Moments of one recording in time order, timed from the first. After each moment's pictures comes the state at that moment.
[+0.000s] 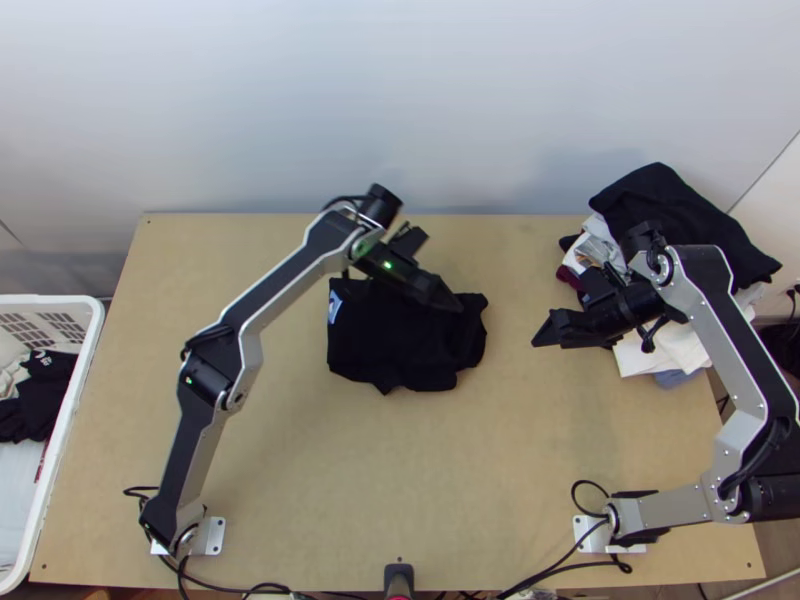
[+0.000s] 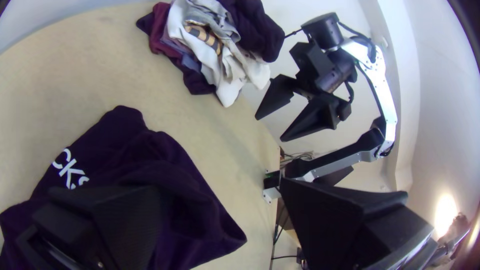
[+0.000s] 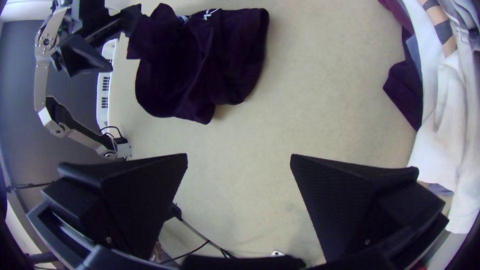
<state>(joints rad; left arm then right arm) -0.57 2.30 2.25 -0.94 1.02 -0.02 0.05 1.56 1.40 -1.36 -0.56 -0.16</state>
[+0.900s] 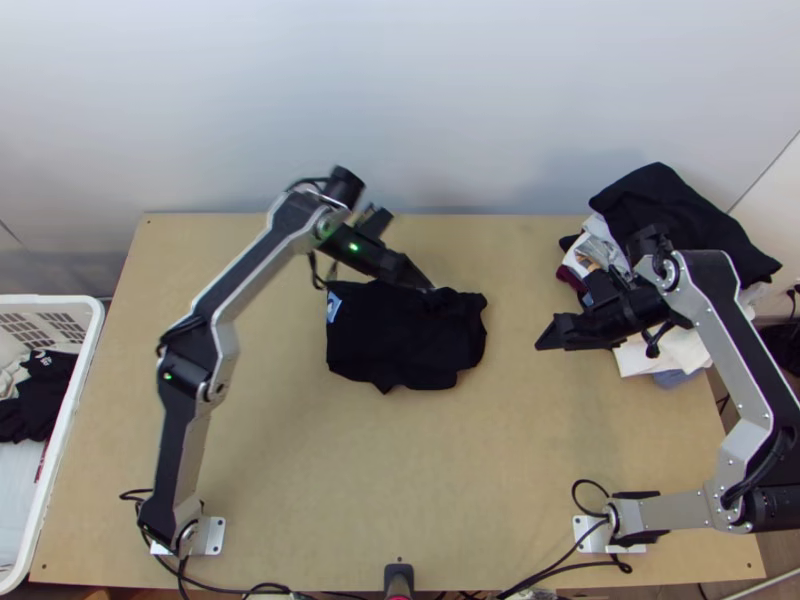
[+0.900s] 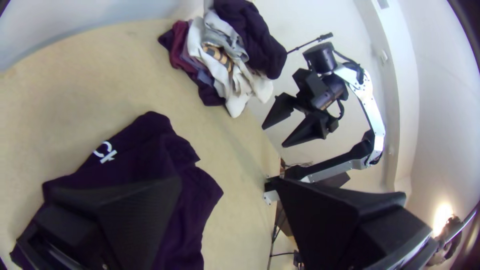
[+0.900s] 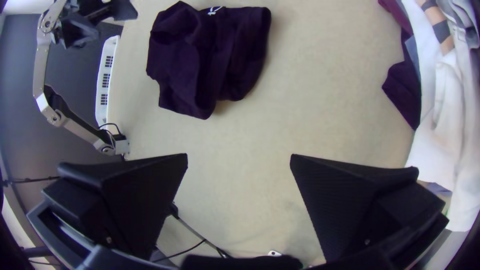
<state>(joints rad) -0.45 2.26 2.25 -1.05 1.05 0.06 0.05 1.52 1.37 -1.35 -0.56 -0.19</state>
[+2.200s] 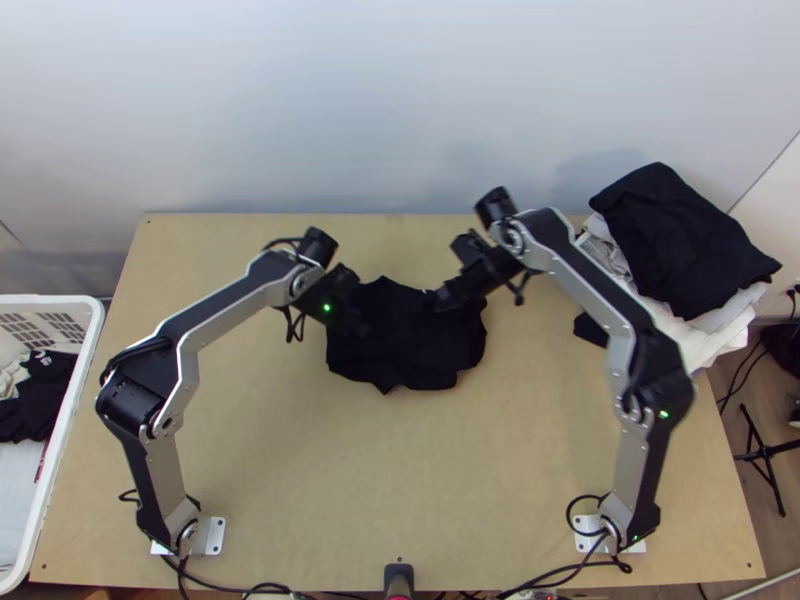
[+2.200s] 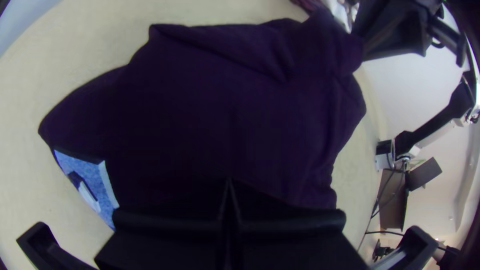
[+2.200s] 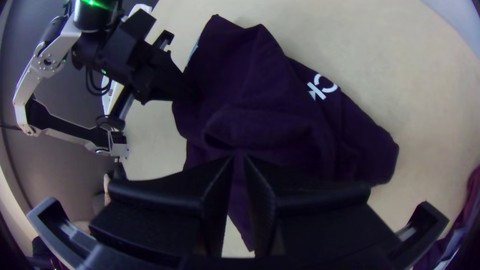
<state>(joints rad) -0.44 1.98 1.53 -0.76 0.49 0.14 0.46 2.05 1.86 -1.10 -0.60 -0.07</state>
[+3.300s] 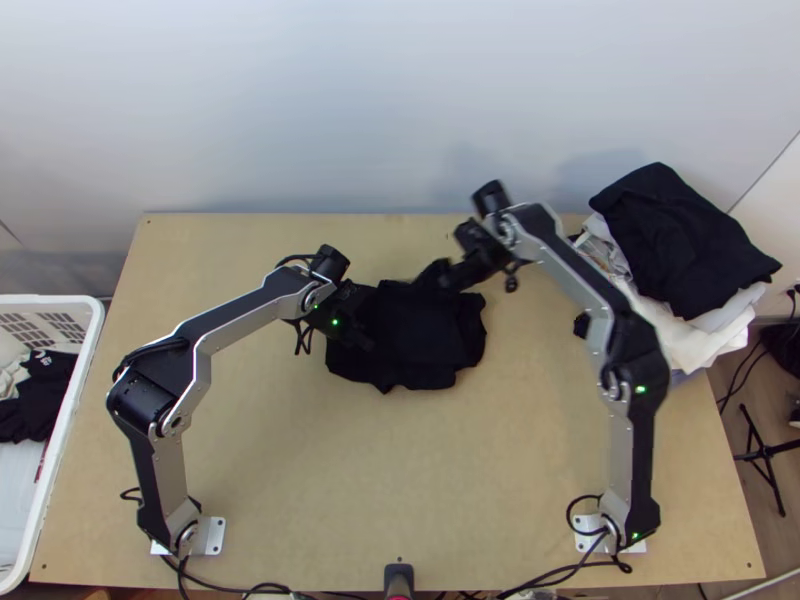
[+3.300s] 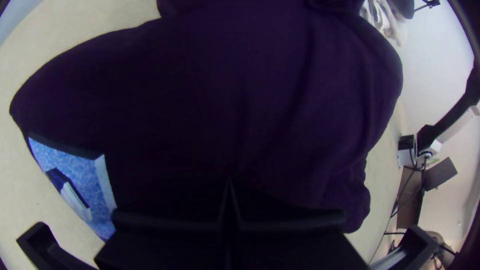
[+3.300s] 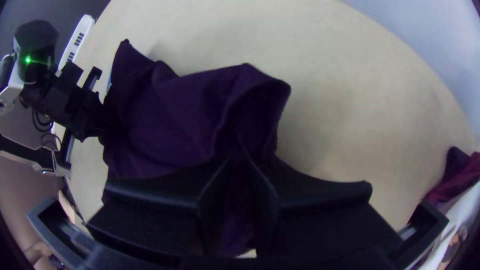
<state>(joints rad) -0.48 2.02 1.47 -0.69 0.38 0.12 0.40 2.17 1.95 -1.00 -0.33 -0.13</state>
